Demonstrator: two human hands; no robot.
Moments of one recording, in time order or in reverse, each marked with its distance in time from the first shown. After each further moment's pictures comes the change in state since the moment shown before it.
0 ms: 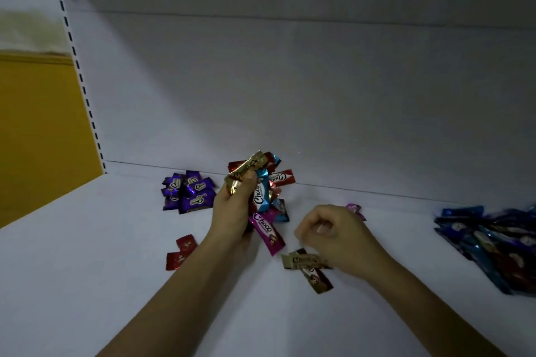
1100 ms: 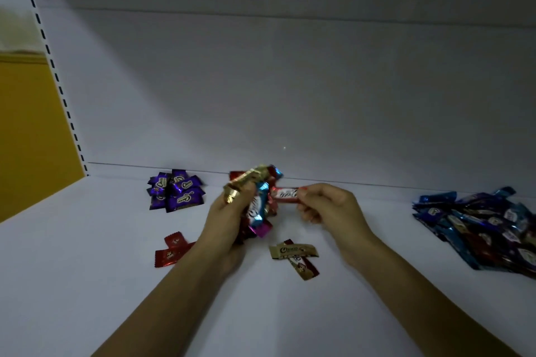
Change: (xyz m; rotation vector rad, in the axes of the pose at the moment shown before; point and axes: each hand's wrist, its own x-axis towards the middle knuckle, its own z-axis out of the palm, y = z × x) left_hand -0.015 -0.008 -0.005 0.054 -0.058 -0.154; right_hand 0.010 0.009 -0.002 0.647 0.198 0.123
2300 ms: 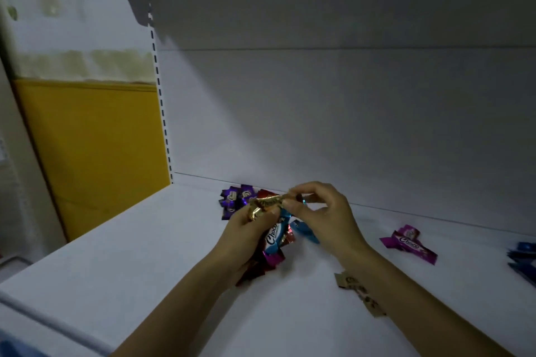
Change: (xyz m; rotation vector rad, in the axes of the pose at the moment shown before) left_hand -0.021 0.047 -0.058 0.341 -0.027 0.162; right_hand 0.023 -0.015 0.097 -0.188 -0.170 -0.331
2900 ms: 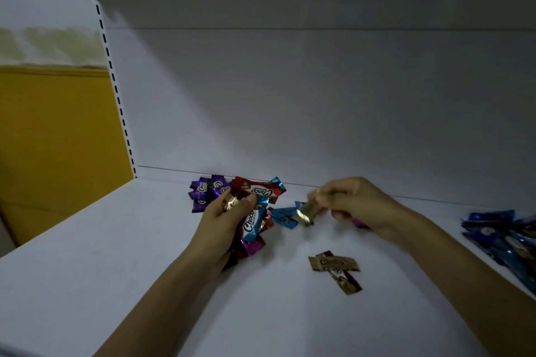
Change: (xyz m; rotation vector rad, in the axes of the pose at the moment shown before) left_hand 0.002 -0.004 0.008 -0.107 0.010 -0.036; right_hand 0.003 0.011 -0.094 -0.130 -0.293 0.306
